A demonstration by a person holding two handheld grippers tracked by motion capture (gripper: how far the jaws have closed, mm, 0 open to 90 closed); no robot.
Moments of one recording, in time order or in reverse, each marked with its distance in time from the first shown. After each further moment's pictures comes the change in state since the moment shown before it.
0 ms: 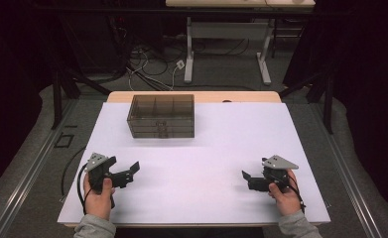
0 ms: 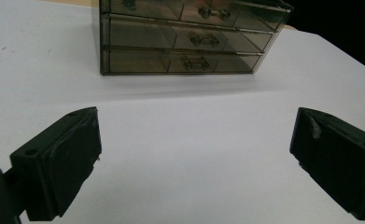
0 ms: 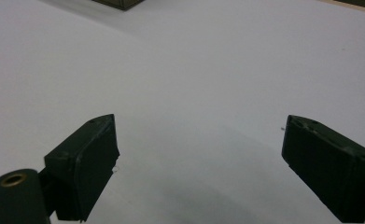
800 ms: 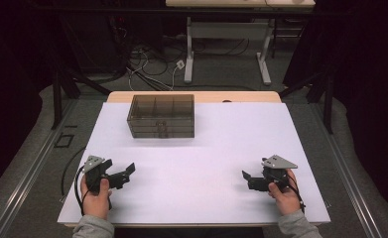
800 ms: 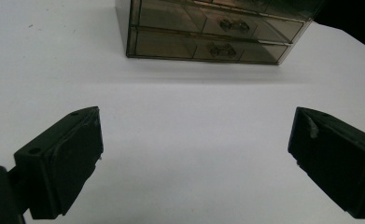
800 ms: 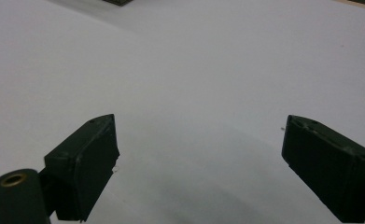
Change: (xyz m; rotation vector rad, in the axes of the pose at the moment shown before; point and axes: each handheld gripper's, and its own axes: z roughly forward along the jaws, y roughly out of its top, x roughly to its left) left arm 0.015 -0.011 0.003 0.023 0.044 -0.033; right arm -0.001 -0.001 0.002 0.012 -0.005 0.001
